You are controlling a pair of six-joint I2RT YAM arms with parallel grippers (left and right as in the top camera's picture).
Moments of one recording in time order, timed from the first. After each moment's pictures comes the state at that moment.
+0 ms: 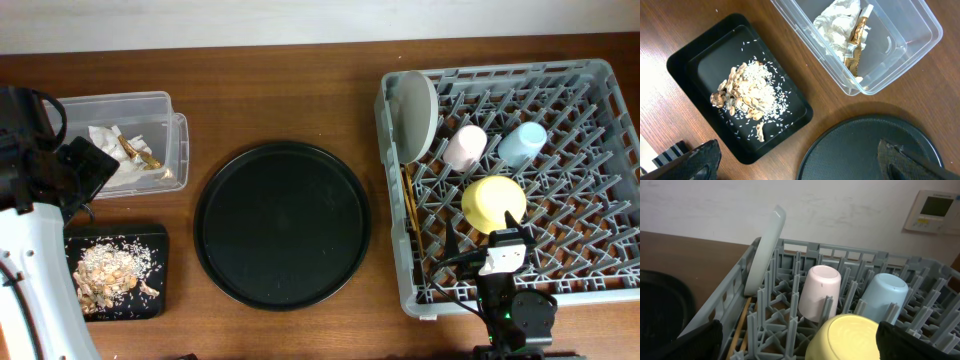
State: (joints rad) left arm 0.32 1.45 1.72 -1.44 -0.19 -0.62; right arm -0.02 0.01 0.01 -0.07 -0.07 -0.12
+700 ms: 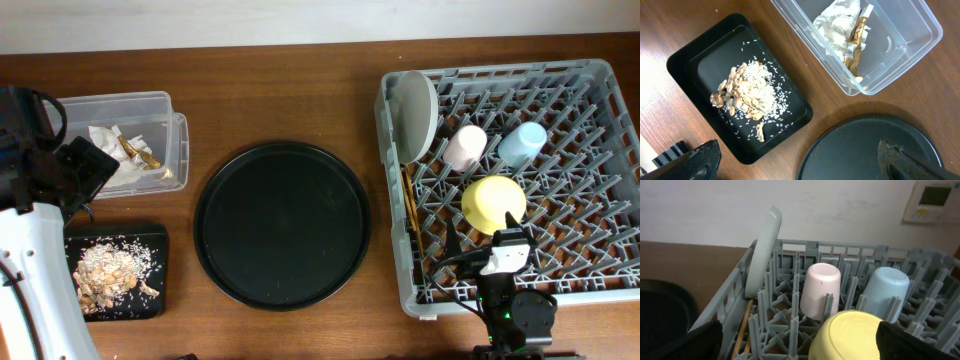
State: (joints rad) left arm 0.32 1.45 1.72 -1.44 -0.19 -0.62; right arm -0.02 0.01 0.01 -0.07 -0.05 -0.04
